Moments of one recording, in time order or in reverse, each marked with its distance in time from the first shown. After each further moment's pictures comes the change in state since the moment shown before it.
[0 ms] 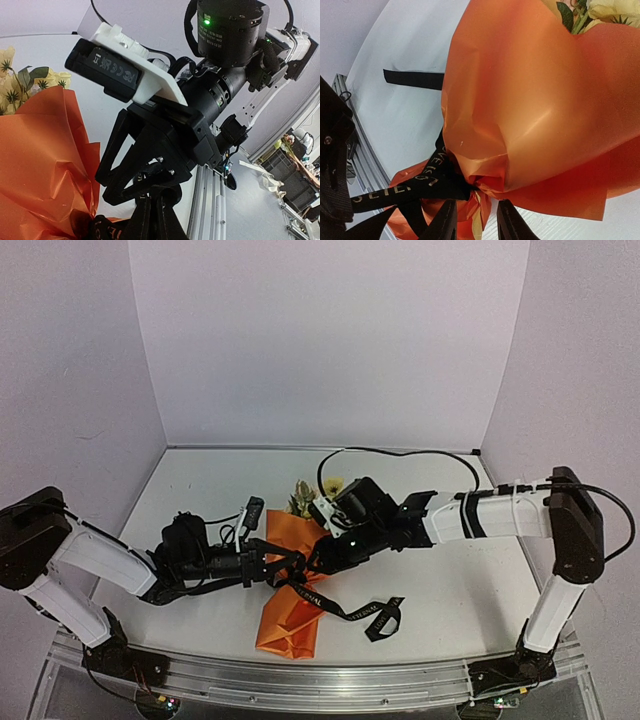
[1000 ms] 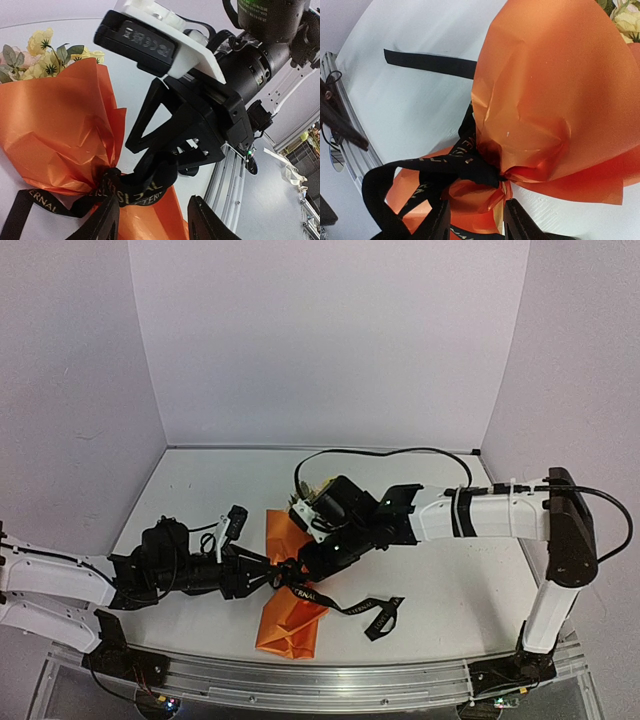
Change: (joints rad) left arm -0.093 -0.387 -0.044 -0.520 -0.228 0.075; right arm 0.095 0.050 0.185 -0.224 0.103 -0.057
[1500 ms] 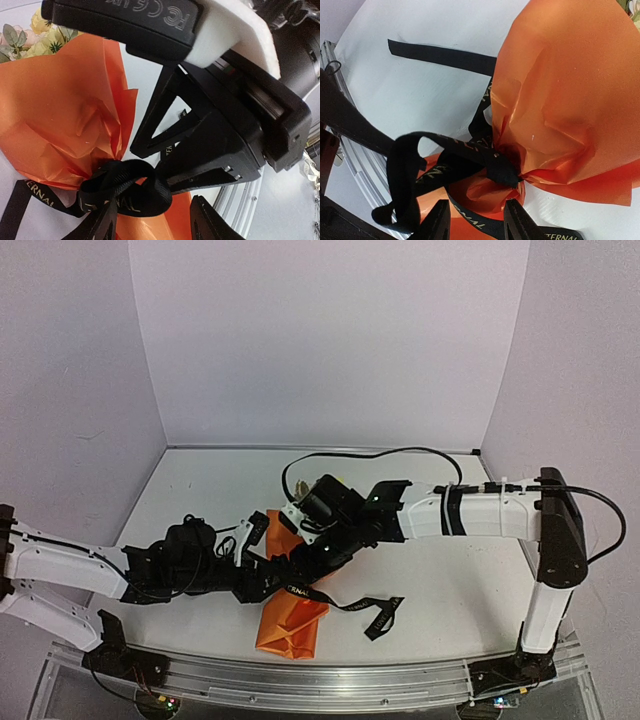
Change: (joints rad) left arm -0.073 0.107 0.118 -0.161 -0.116 0.006; right arm 0.024 0.052 0.102 -0.093 0.006 -0.017
